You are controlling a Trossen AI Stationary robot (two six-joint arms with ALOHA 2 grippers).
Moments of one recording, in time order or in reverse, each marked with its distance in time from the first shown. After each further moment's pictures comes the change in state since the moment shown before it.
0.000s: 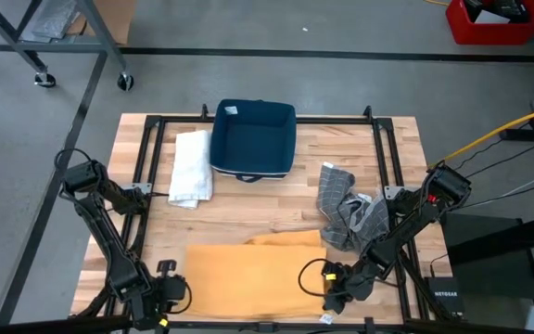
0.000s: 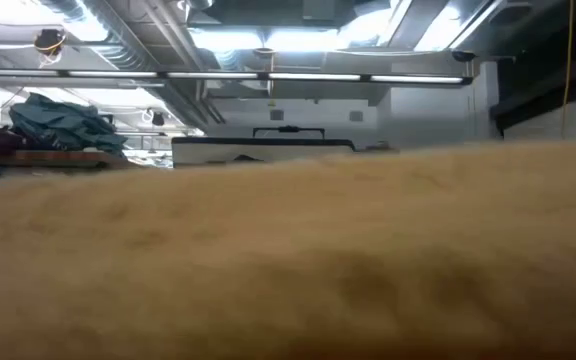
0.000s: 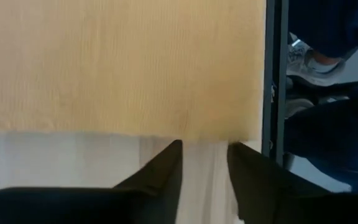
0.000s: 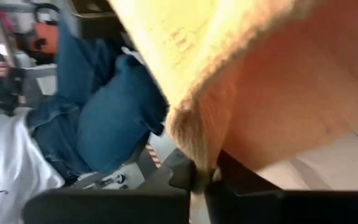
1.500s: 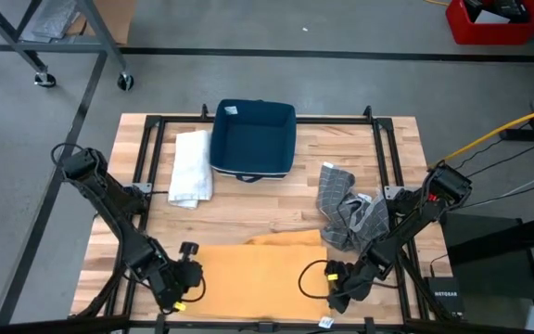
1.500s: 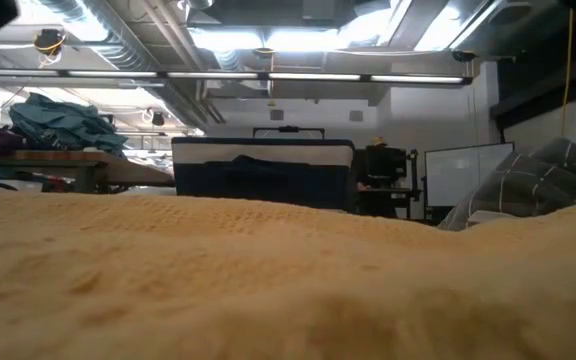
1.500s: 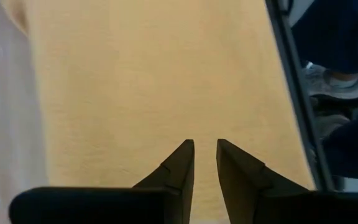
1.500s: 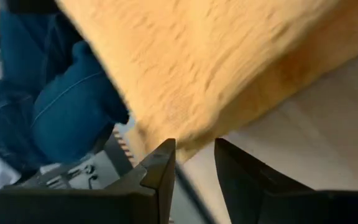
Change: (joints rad) left arm 0.209 -0.120 0.001 -0.008 -0.080 0.465; right arm 0.000 -0.016 0.000 -0.145 -0.077 -0.026
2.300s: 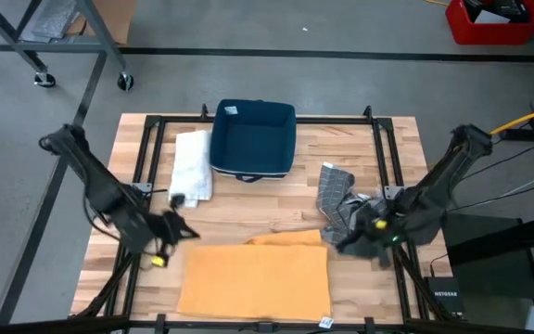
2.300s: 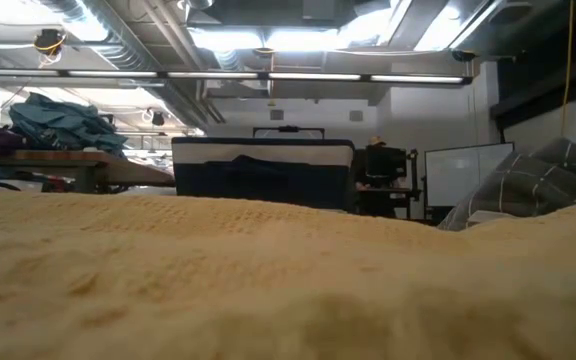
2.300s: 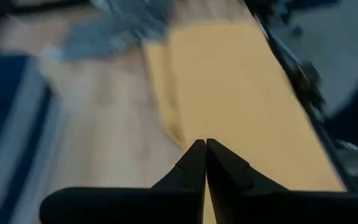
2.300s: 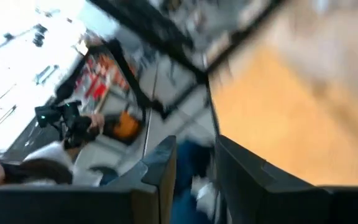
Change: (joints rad) left arm 0.123 -0.492 0.005 -0.130 -0.270 0.299; right arm 0.000 -0.796 0.000 -0.222 0.627 -0.608
